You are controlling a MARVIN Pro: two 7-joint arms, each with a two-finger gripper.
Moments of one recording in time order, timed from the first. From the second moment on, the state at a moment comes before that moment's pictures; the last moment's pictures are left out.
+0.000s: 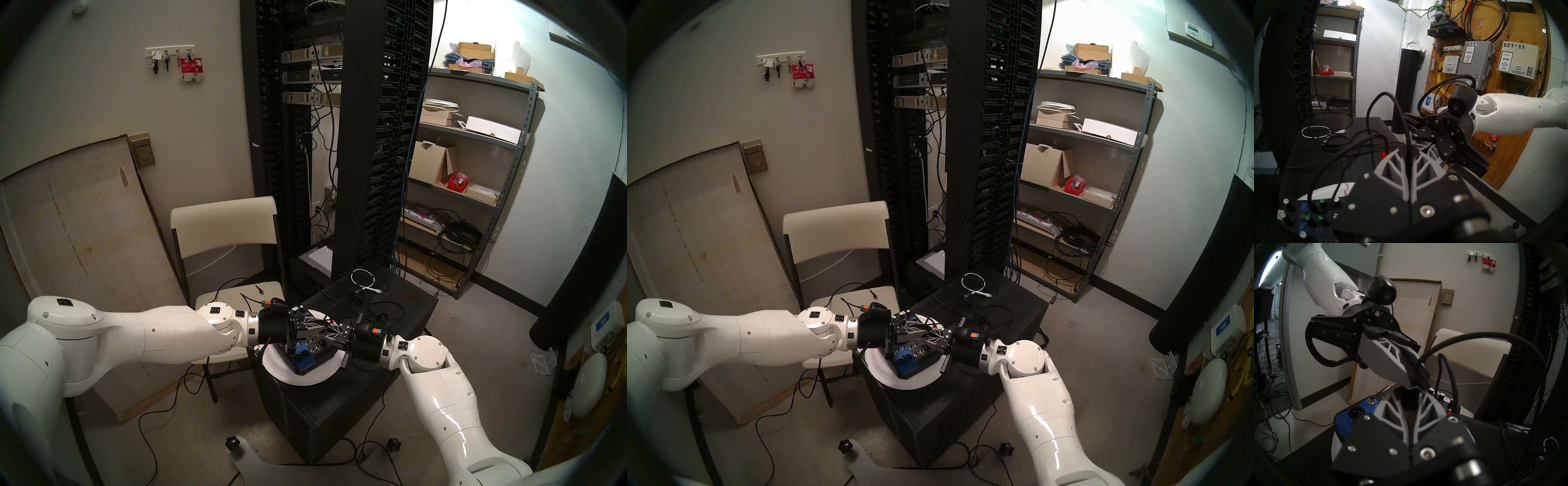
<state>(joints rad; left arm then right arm) 0.57 -0.94 0.24 -1.07 -1.39 -0.49 -0.79 -1.43 -1.47 1.55 -1.19 -0.11 -0.36 1.10</state>
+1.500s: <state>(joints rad) 0.56 -0.97 0.28 -1.06 -1.39 -0.49 -0.78 -1.44 -1.45 1.53 -1.16 -0.08 -0.38 1.06</state>
